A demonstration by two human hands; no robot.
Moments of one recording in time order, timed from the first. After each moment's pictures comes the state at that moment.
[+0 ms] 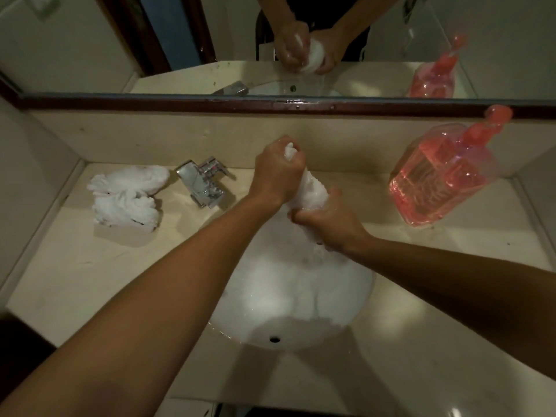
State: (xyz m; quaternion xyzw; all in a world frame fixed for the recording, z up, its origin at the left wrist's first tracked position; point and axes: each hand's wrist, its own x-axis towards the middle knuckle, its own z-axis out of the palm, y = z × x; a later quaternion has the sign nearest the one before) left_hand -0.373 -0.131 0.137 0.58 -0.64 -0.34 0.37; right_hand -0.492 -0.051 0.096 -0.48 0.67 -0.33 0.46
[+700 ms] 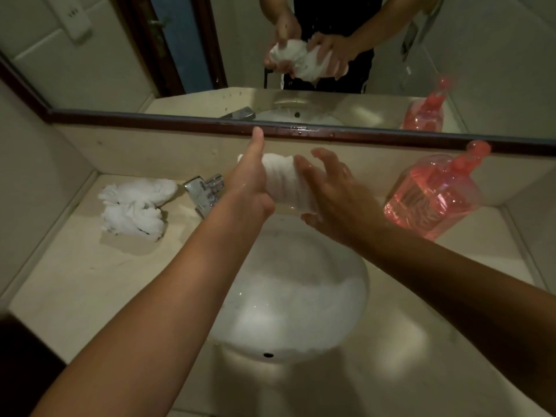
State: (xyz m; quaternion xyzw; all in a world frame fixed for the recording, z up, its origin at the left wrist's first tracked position) left_hand -0.344 -0.118 0.193 0.51 -0.14 -0.71 0.46; right_hand -0.510 -0.064 0.164 -0.81 0.56 -0.16 -0.03
